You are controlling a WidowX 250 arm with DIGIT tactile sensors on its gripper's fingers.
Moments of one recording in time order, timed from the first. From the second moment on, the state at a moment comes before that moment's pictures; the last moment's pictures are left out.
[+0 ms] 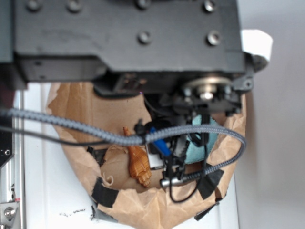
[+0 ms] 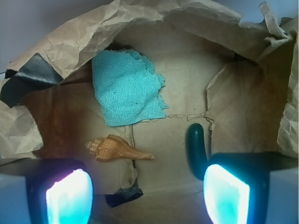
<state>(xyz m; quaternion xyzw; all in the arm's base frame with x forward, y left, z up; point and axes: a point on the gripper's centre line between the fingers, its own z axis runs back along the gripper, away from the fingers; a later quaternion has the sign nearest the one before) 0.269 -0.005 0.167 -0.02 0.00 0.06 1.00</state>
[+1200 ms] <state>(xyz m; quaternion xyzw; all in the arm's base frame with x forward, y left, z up) 0.238 0.070 0.064 -0.06 -0.03 -0.02 1.00</state>
